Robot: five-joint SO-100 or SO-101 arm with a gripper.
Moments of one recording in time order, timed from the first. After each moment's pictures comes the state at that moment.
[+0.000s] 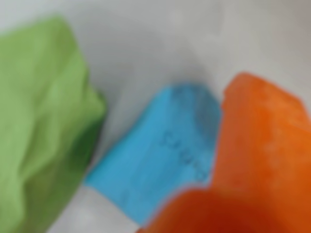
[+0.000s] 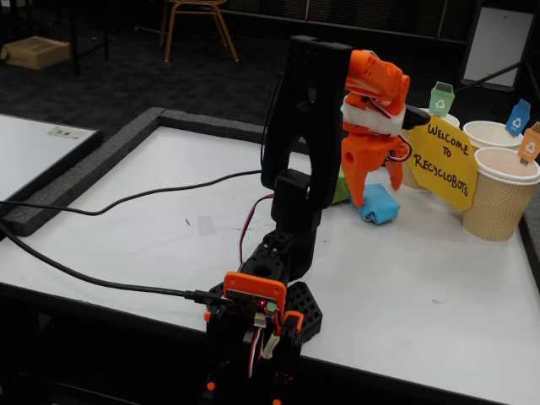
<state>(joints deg) 17.8 84.1 105.5 65.0 23.2</state>
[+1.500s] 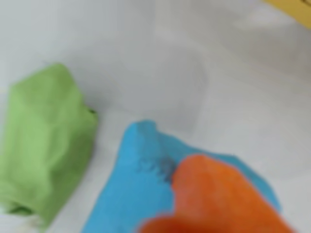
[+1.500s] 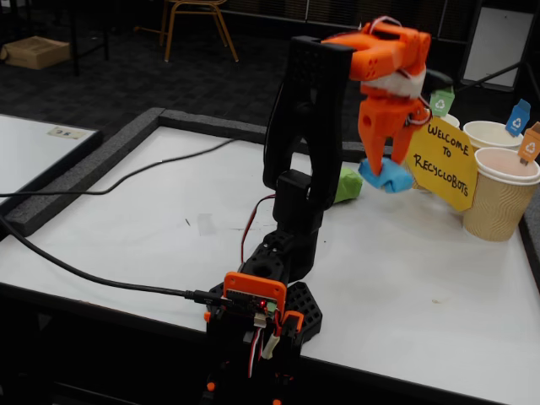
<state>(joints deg) 19.8 84.9 83.6 87.0 20.0</state>
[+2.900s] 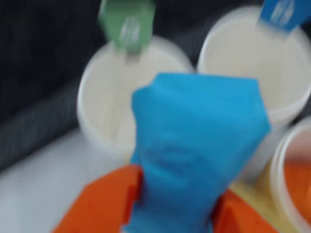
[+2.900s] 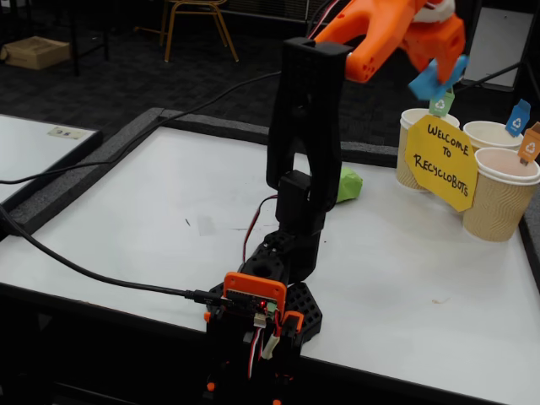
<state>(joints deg) 25.8 91.2 61.0 79.1 -79.1</state>
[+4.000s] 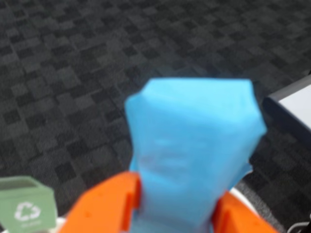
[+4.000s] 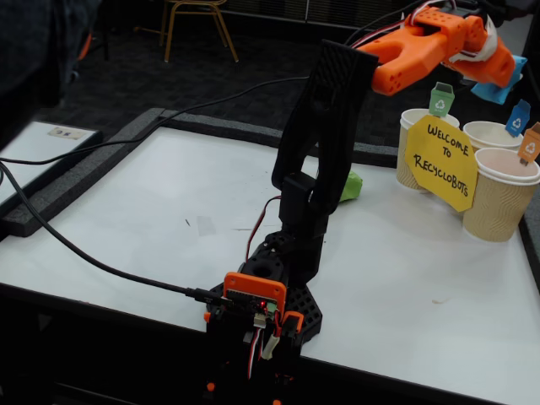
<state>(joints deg) 32.1 74.2 60.9 45.8 -82.6</state>
